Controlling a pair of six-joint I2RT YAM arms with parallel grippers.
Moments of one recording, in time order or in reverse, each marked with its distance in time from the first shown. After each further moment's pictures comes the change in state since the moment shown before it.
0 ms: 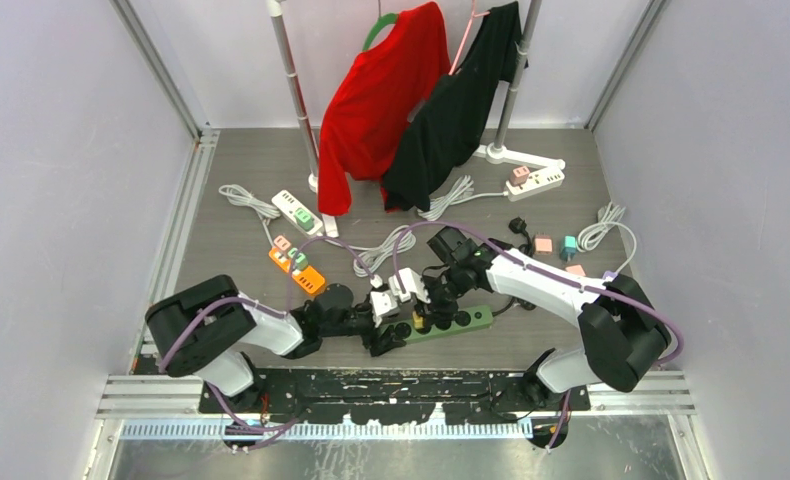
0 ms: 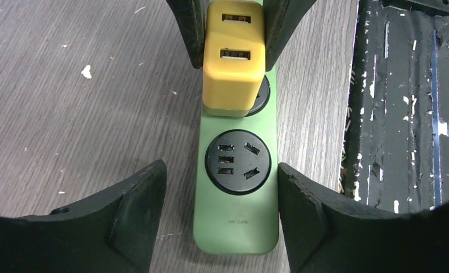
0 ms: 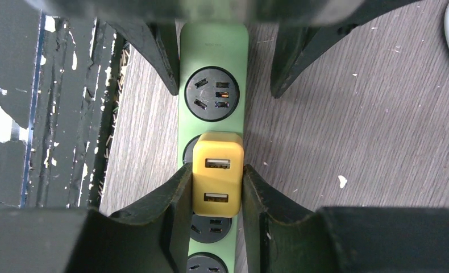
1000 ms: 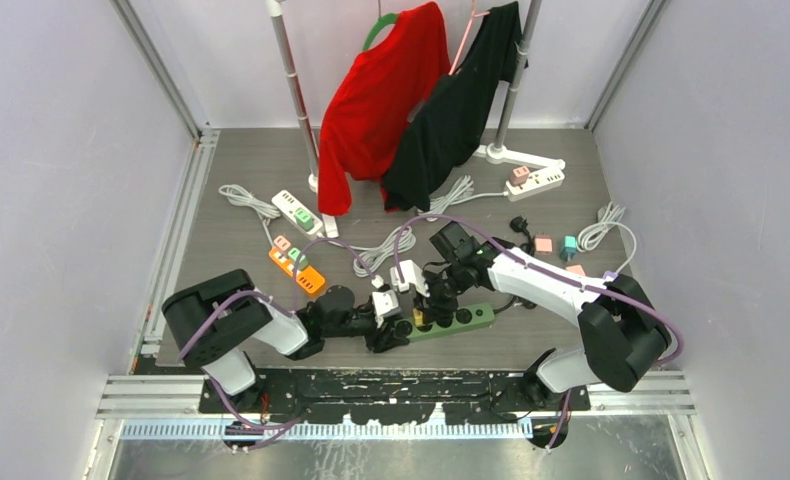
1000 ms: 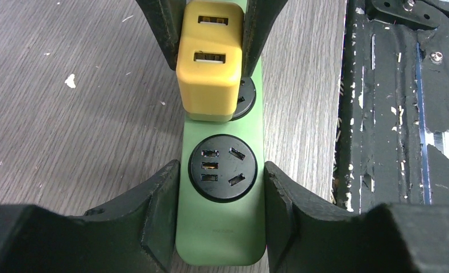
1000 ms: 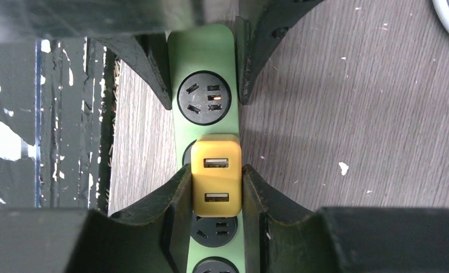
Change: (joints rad) left arm -0.008 0.104 0.002 0.137 0.024 -0.049; right arm -0.017 0.000 0.002 0.026 0.002 0.097
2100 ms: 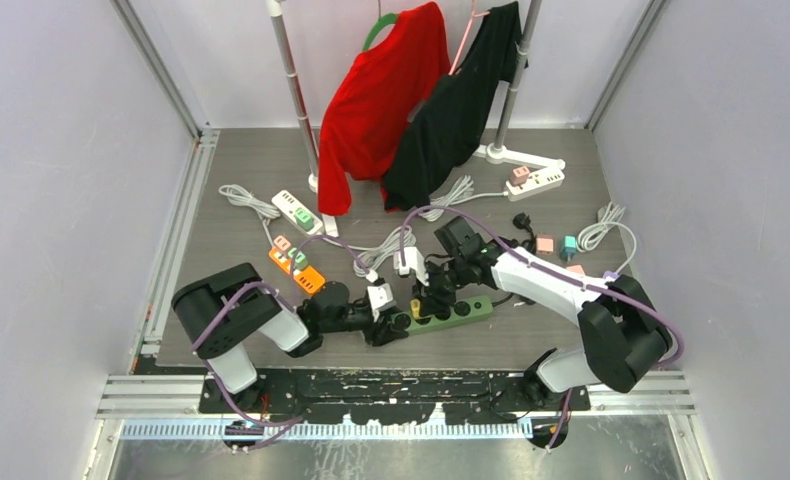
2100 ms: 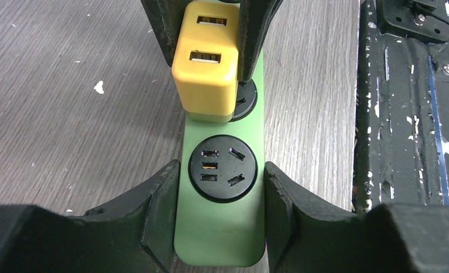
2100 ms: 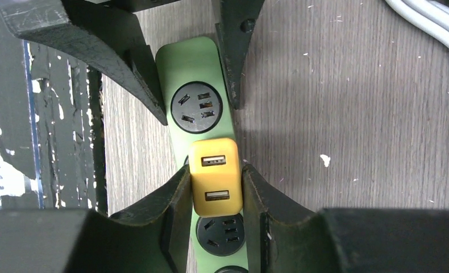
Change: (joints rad) left arm 0.057 0.067 -0.011 0.121 0.048 -0.006; right arm -0.030 -0.008 -0.021 0.113 -0.002 0.172
